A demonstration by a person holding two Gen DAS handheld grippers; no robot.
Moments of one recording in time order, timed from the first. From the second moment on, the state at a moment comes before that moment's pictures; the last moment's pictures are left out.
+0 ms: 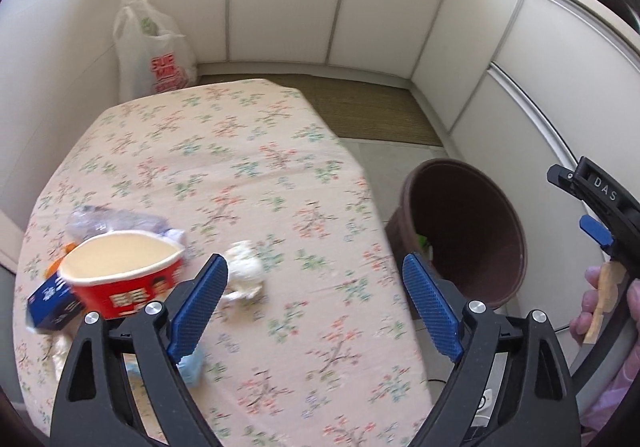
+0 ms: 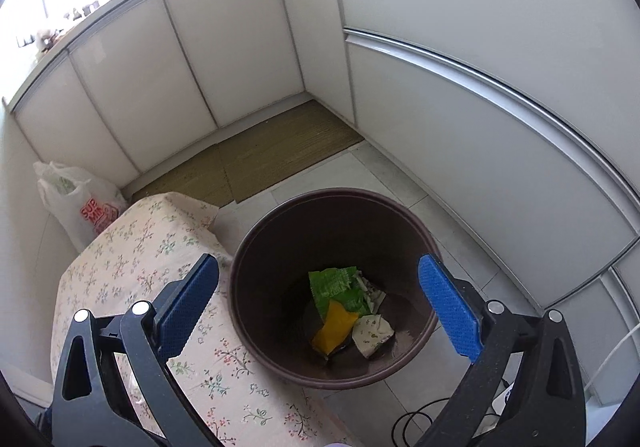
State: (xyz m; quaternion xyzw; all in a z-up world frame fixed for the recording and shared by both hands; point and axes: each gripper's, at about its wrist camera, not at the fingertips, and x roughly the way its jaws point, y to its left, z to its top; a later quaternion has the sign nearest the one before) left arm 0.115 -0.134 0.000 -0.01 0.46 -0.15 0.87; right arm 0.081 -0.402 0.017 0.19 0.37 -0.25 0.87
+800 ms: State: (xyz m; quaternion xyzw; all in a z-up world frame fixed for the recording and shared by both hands) left arm 0.129 0.085 -0.098 0.24 0.55 0.00 0.80; right arm 0.143 -0.213 -0.022 0.02 0.45 -0.08 0.89
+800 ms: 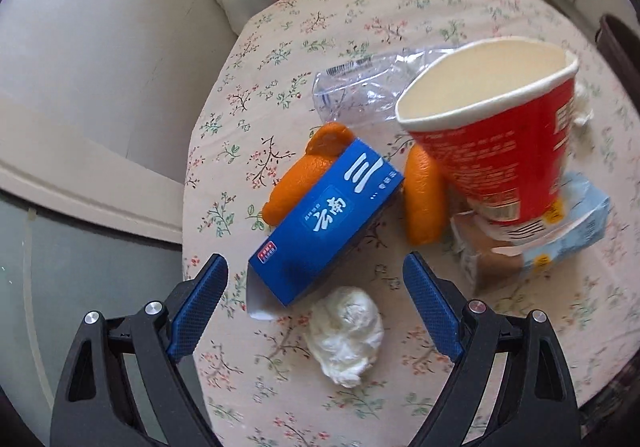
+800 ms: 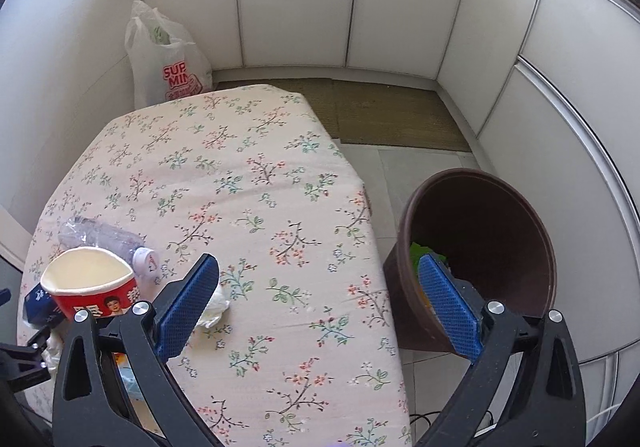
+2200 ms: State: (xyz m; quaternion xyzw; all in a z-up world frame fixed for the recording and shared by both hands) left arm 0.111 0.151 0.033 -0.10 0.42 -0.06 0.90; right arm 0.052 0.011 -0.090 -0.38 0.40 0.30 0.78
